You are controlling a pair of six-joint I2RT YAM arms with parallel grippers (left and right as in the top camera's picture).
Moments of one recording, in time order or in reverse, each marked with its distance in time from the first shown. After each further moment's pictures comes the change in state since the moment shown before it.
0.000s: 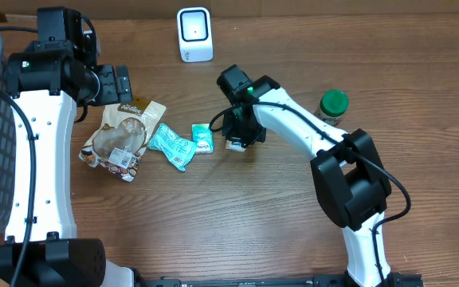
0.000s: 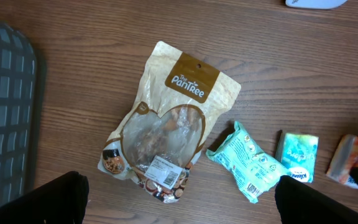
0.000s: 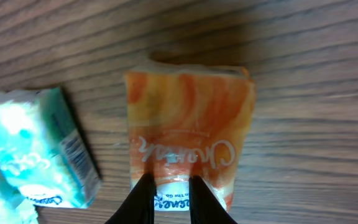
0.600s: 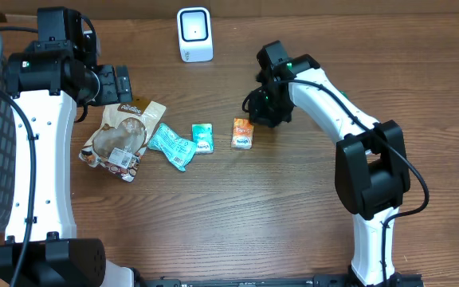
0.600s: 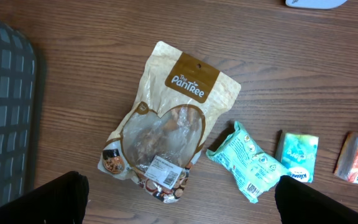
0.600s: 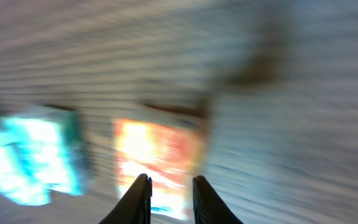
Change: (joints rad) left arm 0.000 0.000 0.000 0.000 0.000 0.000; right arm -0.178 0.000 0.057 -0.011 -0.183 -0.300
